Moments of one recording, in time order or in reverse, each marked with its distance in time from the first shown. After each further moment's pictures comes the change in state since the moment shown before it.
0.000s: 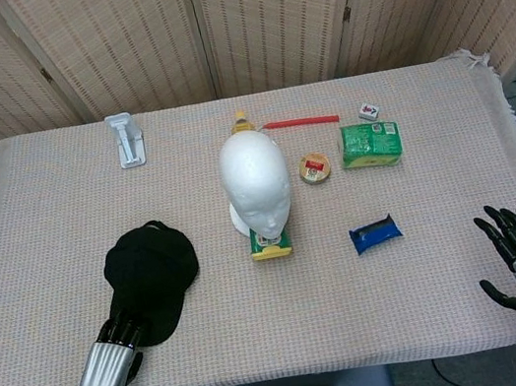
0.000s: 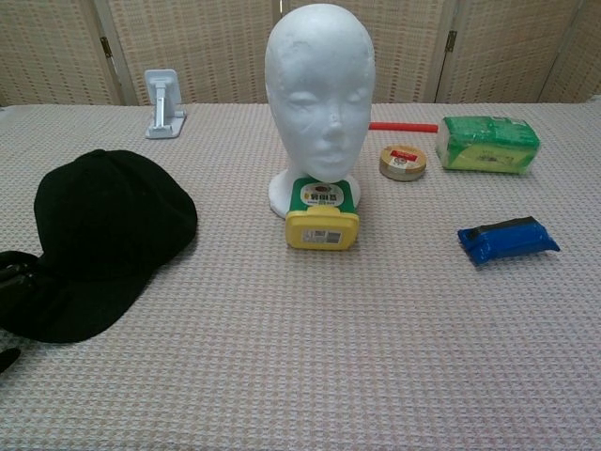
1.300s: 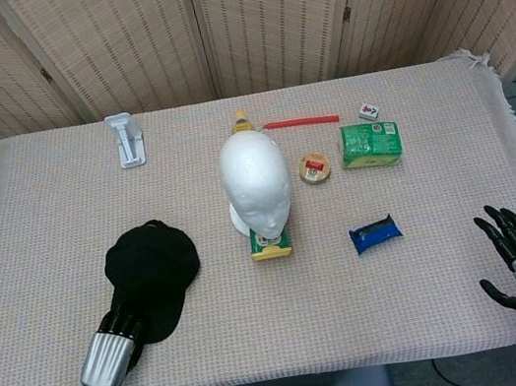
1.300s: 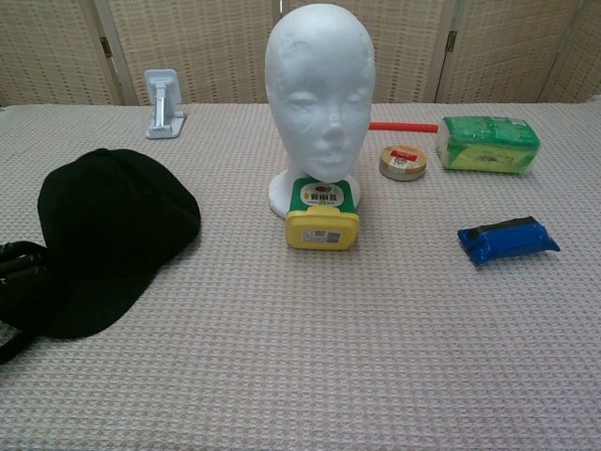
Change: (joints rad) left arm -0.035 -0.120 -0.016 0.266 0.016 0.065 -0.146; right arm 0.000 -0.005 0.003 -0.002 0.009 -0.007 -0.014
